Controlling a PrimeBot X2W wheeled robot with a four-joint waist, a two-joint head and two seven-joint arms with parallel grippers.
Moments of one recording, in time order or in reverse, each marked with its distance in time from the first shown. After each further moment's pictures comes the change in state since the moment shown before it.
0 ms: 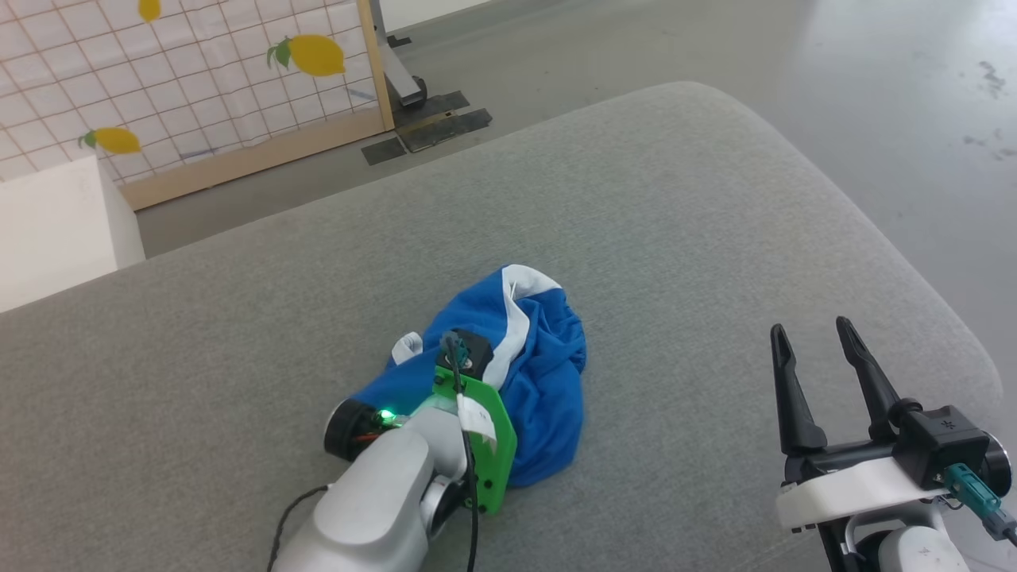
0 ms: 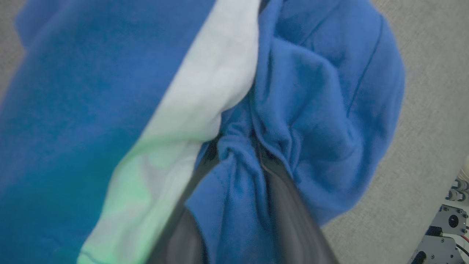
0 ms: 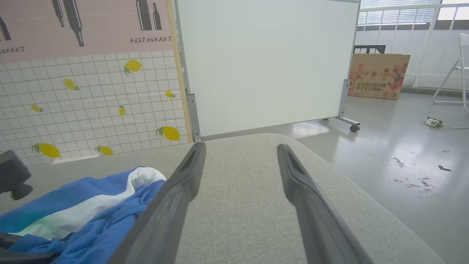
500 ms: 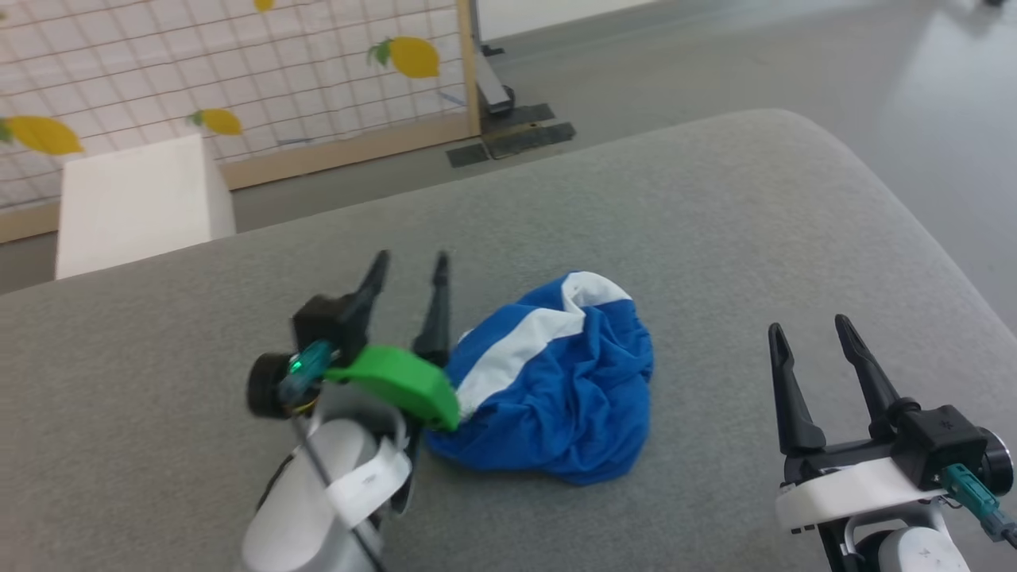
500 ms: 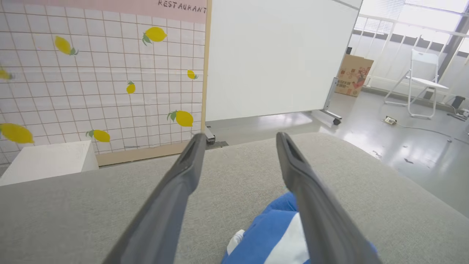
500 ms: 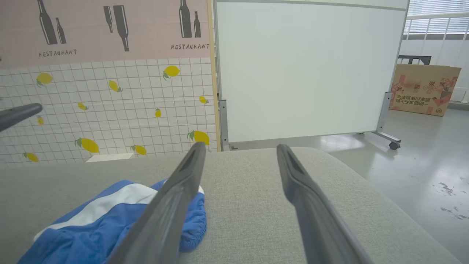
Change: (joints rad) left arm 0.132 0.051 0.213 -0.376 -0.011 0.121 -0.692; right arm 0.005 0.000 0.005 -0.022 -0.019 0.000 0.011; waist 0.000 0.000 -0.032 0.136
